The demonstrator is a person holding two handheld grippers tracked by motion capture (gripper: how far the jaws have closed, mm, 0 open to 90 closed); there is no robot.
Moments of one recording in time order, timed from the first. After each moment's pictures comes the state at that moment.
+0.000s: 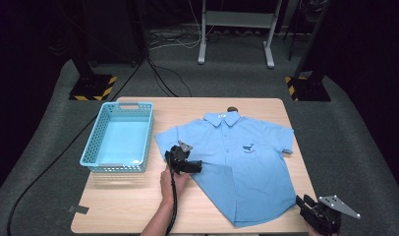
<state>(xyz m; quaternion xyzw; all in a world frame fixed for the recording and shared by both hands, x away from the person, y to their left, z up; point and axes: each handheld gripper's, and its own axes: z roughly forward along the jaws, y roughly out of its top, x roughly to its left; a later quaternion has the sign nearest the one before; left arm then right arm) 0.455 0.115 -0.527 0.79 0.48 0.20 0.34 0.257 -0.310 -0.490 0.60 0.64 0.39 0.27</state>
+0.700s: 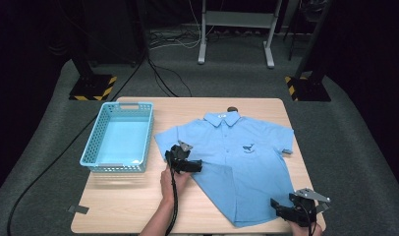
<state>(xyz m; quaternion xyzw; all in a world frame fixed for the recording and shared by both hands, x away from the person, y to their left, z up) 0.458 0.114 -0.527 0.79 0.48 0.20 0.34 0.289 -0.278 -0.522 0.58 0.71 0.36 0.19</state>
